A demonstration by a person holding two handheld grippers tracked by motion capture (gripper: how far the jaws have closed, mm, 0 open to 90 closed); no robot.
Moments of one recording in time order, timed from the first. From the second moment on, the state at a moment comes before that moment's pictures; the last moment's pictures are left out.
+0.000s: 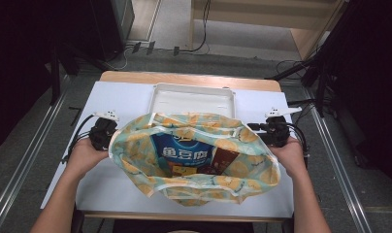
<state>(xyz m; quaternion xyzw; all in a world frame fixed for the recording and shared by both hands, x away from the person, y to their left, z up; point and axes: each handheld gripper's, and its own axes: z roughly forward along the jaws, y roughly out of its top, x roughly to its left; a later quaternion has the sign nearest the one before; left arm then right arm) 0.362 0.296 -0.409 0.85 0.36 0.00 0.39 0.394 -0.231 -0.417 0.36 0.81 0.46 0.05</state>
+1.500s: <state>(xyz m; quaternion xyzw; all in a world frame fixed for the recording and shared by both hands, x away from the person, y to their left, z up) 0.377 0.280 -0.335 0.85 0.31 -0.06 0.42 0.379 -0.221 -0.367 0.32 0.81 0.49 0.03</state>
